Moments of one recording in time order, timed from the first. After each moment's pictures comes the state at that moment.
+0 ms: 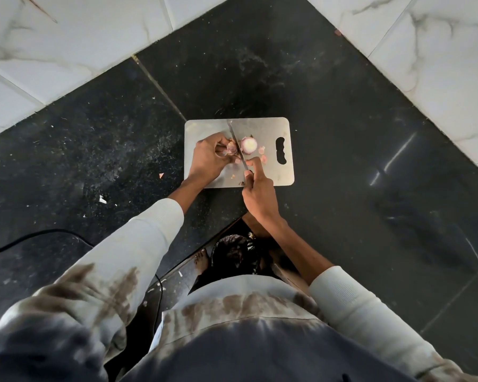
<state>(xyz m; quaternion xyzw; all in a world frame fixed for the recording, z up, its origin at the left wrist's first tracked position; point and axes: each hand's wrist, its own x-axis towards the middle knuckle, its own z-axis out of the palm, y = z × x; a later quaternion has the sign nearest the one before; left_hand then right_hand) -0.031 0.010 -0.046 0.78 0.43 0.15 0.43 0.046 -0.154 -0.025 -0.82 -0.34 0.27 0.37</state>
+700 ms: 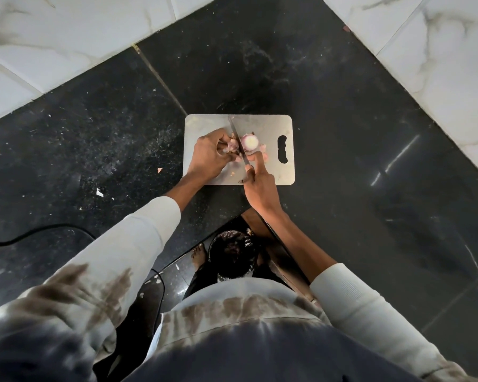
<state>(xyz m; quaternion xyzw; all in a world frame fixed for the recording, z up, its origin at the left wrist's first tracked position) -0.031 0.011 -0.048 0.79 0.43 0.14 0.42 0.058 -0.145 -0.022 -0.81 -0.34 0.31 0.35</state>
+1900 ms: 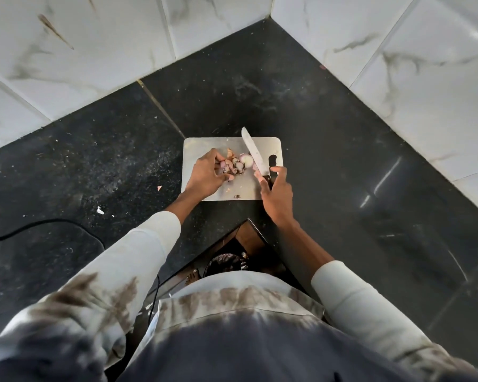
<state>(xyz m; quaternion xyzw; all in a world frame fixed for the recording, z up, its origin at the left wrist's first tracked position) -0.037 0.003 -0.034 0.81 0.42 0.11 0.40 0.104 -0.167 -0.041 -0.86 -0.29 0.20 0.37</state>
